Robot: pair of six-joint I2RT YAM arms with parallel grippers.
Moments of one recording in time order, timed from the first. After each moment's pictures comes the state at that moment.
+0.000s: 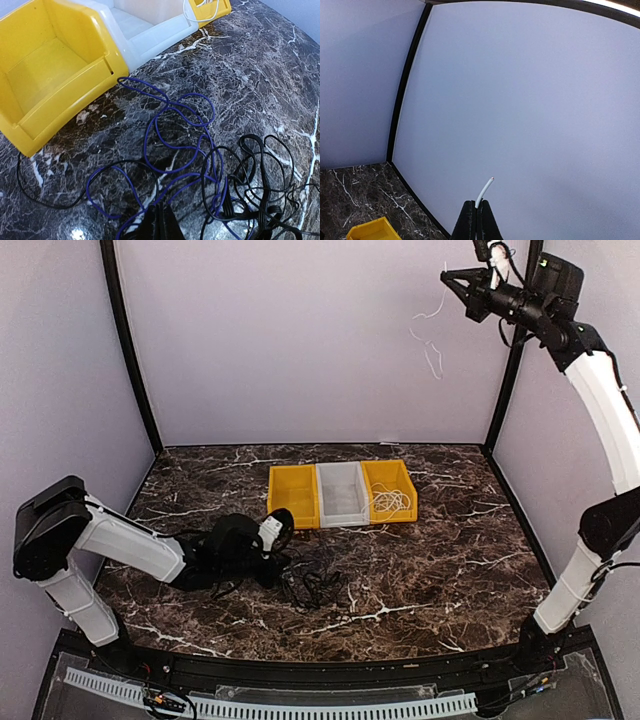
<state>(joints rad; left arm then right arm) -0.91 1.65 0.65 0.36 -0.09 -0.18 0.26 1.65 2.25 -0.40 -0.54 -0.27</state>
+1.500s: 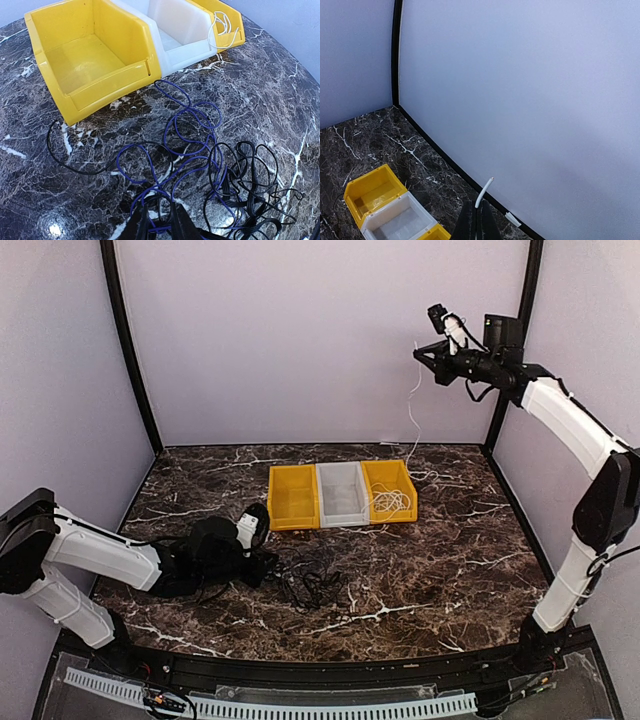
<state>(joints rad) -0.91 1.45 0.50 0.36 -0.16 -0.35 0.26 1.72 1.81 -0.27 -0.50 -0.30</state>
